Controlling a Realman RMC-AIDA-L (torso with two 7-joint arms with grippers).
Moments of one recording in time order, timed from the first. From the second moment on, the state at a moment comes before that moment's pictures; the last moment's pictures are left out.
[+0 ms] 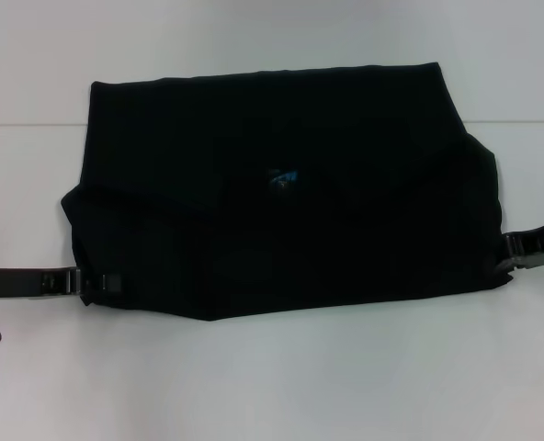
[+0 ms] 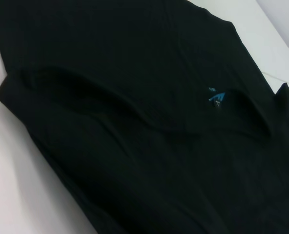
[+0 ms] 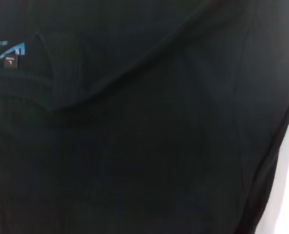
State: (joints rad) left arm -0.56 -1.94 0.63 0.55 2.25 1.34 -2.09; right arm 0.83 1.95 -0.79 -0.58 -2.69 -1.23 2.58
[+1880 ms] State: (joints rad) left arm -0.61 -1.88 0.55 0.50 2.55 1.98 -2.21; right arm 0.76 1.93 -0.69 -0.61 -2.73 -1.91 2.12
